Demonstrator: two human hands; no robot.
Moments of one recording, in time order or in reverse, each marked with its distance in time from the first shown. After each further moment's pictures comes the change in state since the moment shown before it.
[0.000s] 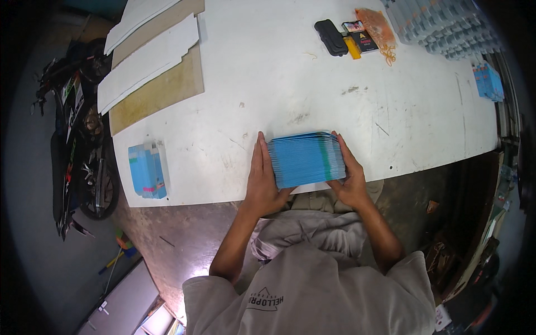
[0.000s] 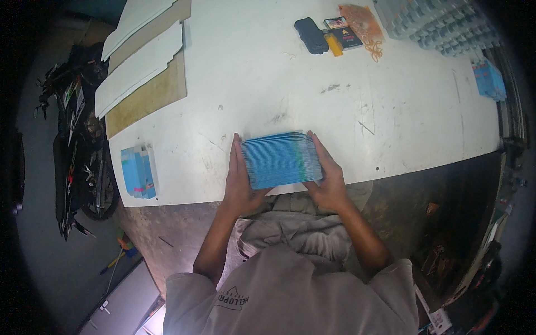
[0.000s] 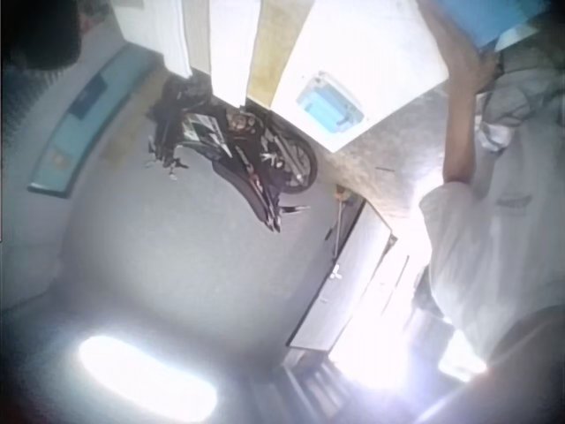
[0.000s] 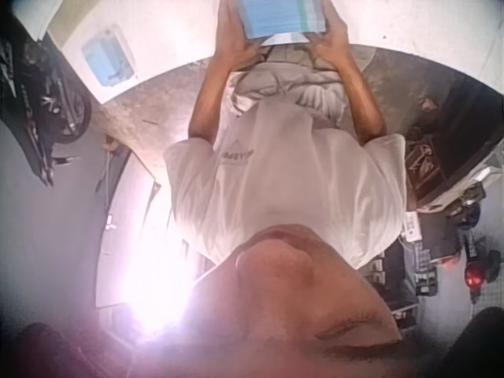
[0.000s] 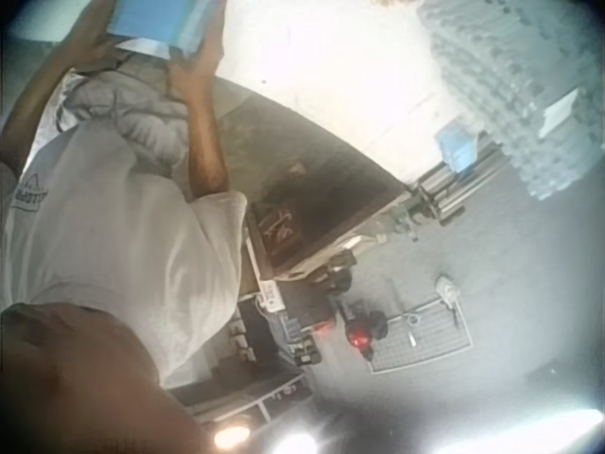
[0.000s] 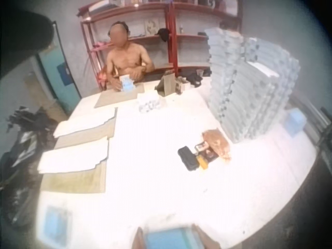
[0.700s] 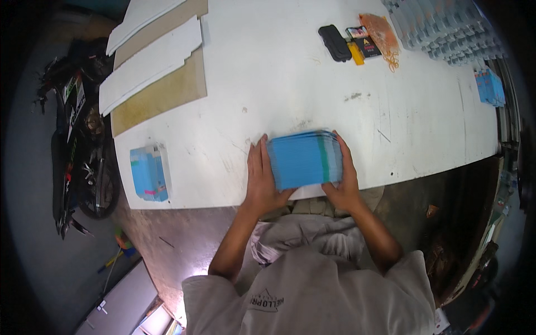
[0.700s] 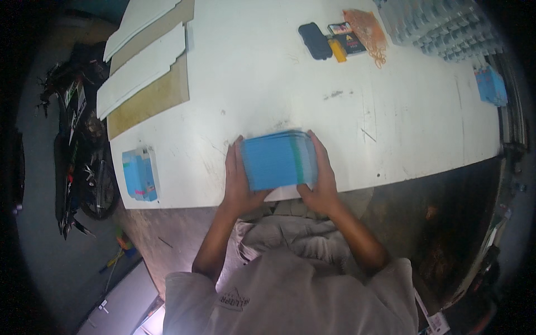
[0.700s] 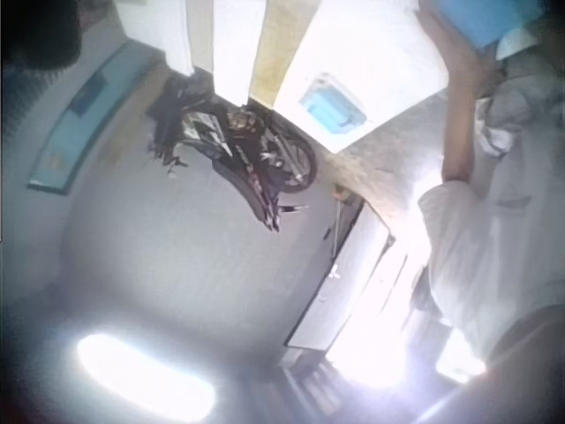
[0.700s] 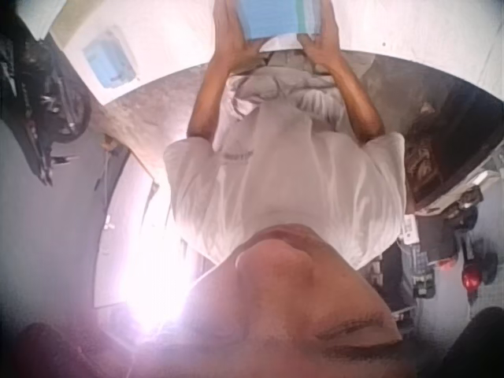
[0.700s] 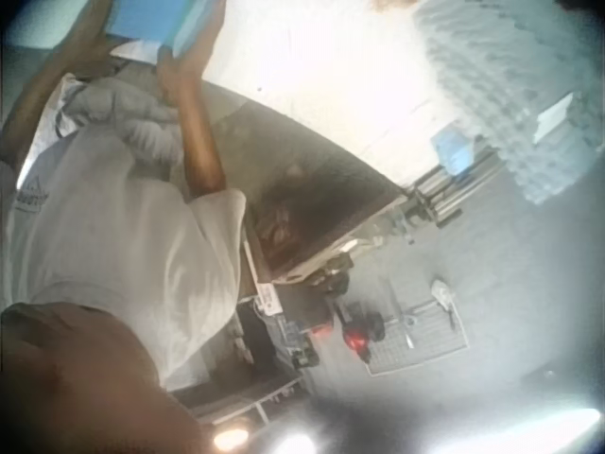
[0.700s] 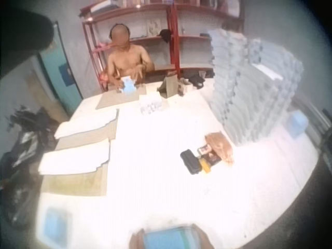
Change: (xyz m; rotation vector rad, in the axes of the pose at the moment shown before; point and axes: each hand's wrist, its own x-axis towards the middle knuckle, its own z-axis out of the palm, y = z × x) left_hand 0.013 -0.001 -0.007 0.114 0.017 -0.001; right_hand 0.009 -0.007 0.015 -0.059 0.083 -0.097
